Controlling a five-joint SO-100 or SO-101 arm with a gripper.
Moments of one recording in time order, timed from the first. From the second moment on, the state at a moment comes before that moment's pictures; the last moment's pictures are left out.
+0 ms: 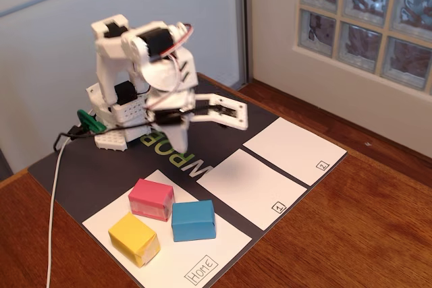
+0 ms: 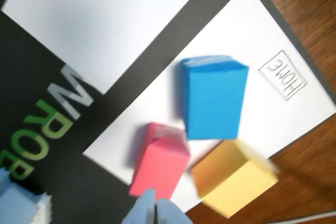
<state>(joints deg) 10.9 75.6 54.4 98.7 33.3</state>
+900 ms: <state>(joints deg) 13.8 53.5 39.4 100.1 32.3</state>
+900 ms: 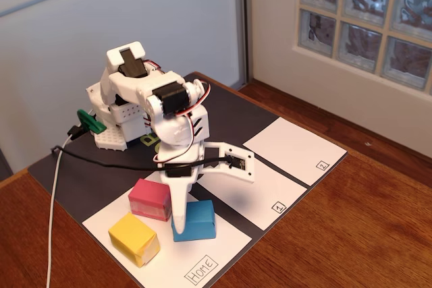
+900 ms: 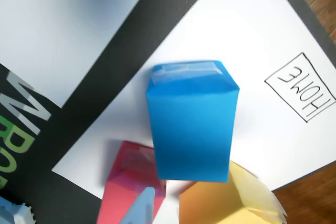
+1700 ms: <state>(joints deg) 10.5 56.4 55.2 94.8 36.7</state>
